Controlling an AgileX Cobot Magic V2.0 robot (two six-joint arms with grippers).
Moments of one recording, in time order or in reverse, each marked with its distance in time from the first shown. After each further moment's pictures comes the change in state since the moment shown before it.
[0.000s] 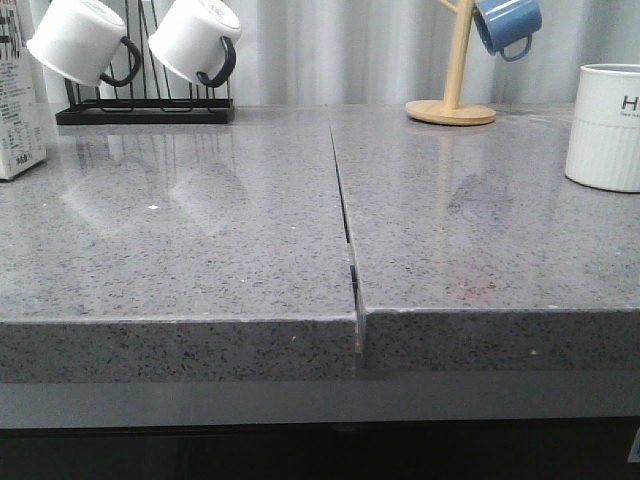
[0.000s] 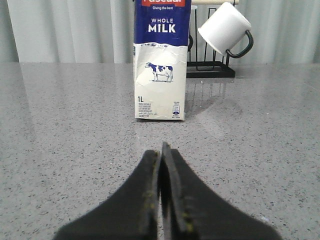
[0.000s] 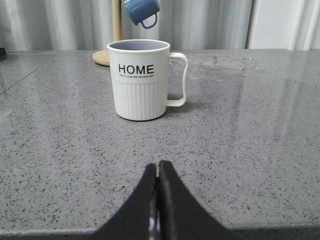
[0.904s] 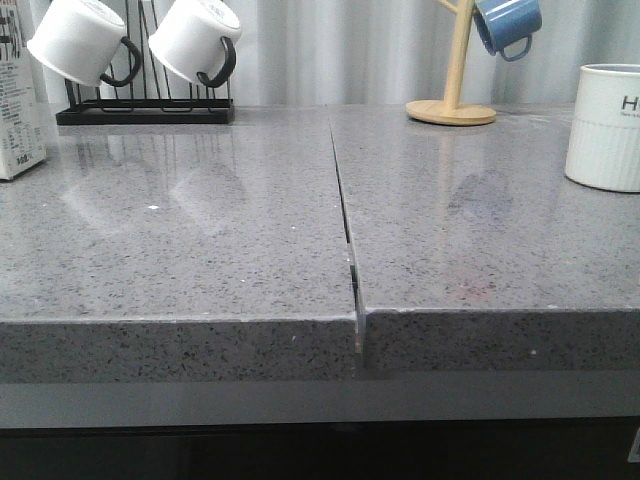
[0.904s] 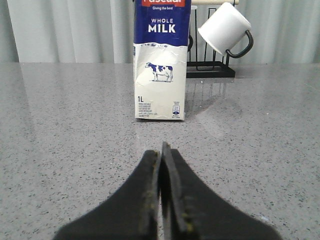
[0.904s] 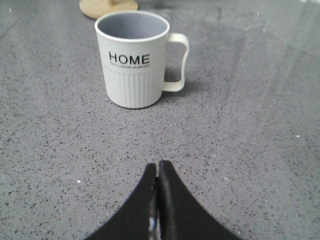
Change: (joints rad) left arm 0.000 0.000 0.000 -0.002 0.000 0.000; right arm 0.000 0.512 -0.359 -0.030 0.159 -0.010
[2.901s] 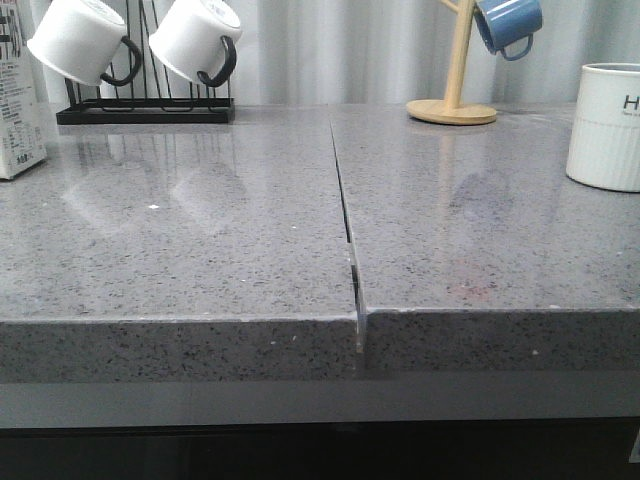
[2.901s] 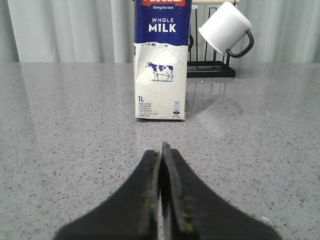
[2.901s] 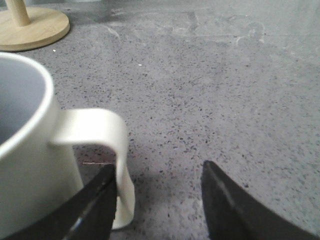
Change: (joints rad) left arm 0.000 0.000 0.000 0.000 0.000 0.000; right arm -0.132 1.077 -0.300 0.046 -0.833 -0.002
